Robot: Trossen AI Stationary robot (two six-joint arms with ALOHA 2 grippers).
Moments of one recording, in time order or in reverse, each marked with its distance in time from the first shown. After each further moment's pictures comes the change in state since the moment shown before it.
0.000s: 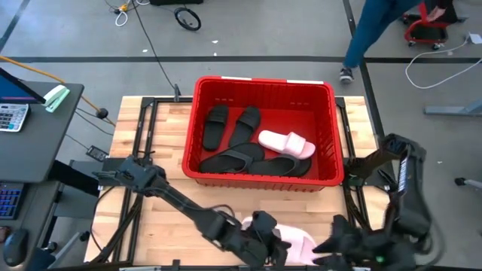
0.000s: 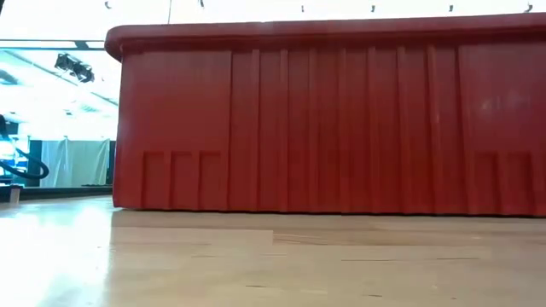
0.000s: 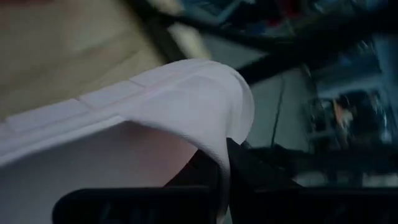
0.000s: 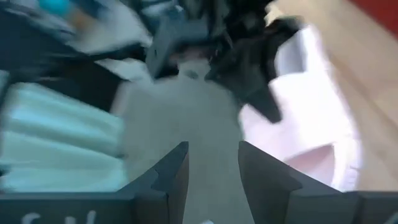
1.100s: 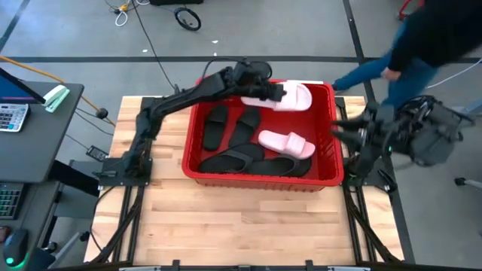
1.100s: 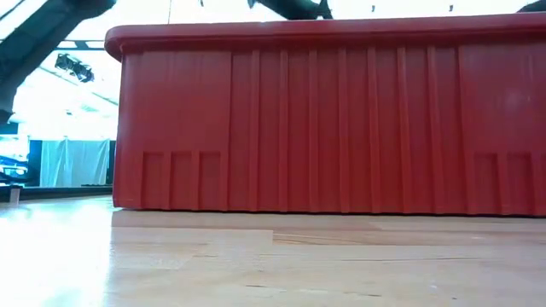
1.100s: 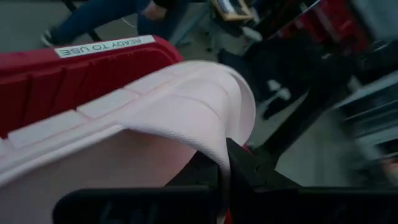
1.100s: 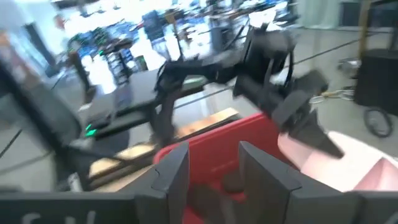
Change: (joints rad) left arm 0.899 -0.196 -0.007 -0.092 0.590 0.548; right arm -0.260 -0.489 0.002 -0.125 0.477 -0.786
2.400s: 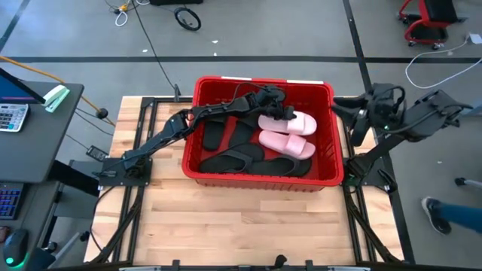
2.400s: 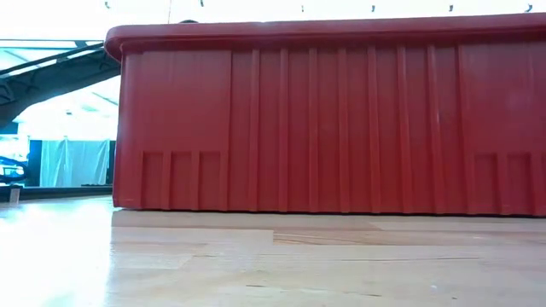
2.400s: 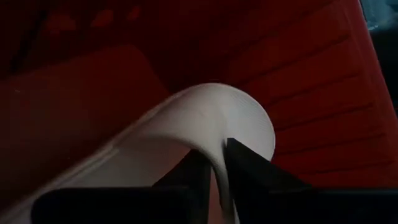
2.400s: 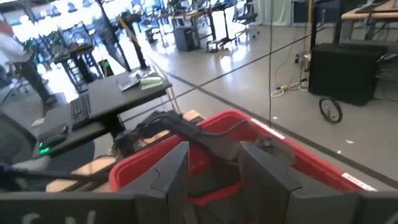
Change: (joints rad) left arm 0.070 0.488 0.001 0.449 0.236 -0.090; right arm -0.279 -0.076 0.000 -0.036 -0.110 -0.044
